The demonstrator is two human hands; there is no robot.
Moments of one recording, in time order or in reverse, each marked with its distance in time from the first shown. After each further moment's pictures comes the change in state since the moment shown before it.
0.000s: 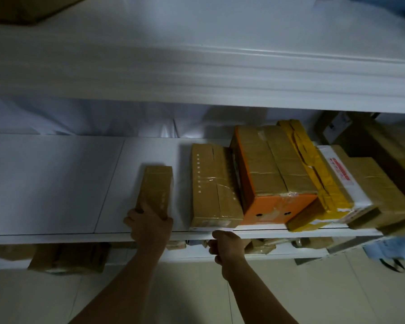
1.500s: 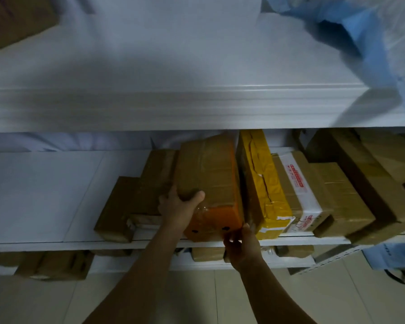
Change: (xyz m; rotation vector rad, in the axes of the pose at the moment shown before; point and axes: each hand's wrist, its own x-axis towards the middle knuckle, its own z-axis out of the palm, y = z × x) left_hand -0.097 0.168 0.014 -0.500 -0.296 0.072; right_hand 0.055 -0.041 -0.156 0.807 -0.136 0.027
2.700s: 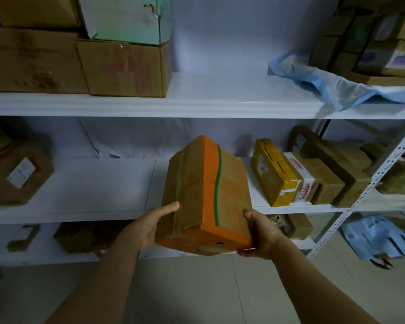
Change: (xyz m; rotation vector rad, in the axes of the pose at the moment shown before) left_hand -0.192 -0.142 -0.309 -0.438 -0.606 -0.047; right_hand -0.268 0.145 -0.007 -0.723 -0.136 0.016
